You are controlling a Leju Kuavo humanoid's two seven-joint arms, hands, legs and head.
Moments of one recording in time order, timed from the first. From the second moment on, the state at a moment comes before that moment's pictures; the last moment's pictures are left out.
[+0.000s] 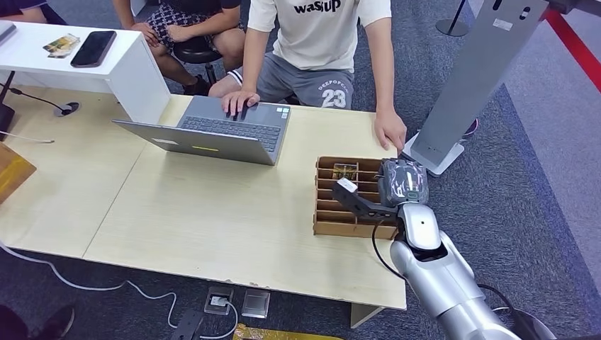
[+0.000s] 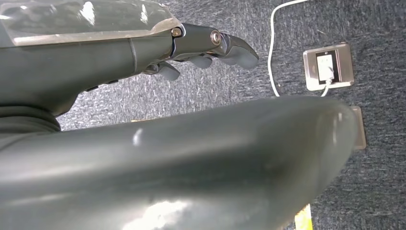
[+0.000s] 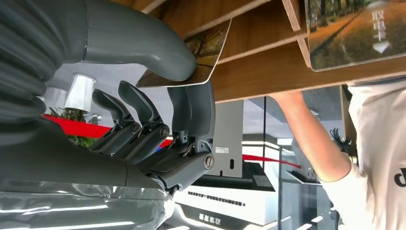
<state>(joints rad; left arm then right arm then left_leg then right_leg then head) -0.13 0.00 -1.24 -0.27 1.27 0.48 -0.27 -0.63 -0.06 0.73 -0.93 1.11 -0.24 0.40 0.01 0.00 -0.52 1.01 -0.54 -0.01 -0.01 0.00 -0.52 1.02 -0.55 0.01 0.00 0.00</state>
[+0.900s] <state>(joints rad) -0.13 0.00 -1.24 -0.27 1.26 0.47 -0.28 -0.64 -0.11 0.67 -1.26 1.16 -0.24 0.41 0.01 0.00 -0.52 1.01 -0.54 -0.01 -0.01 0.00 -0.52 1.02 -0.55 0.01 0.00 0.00</state>
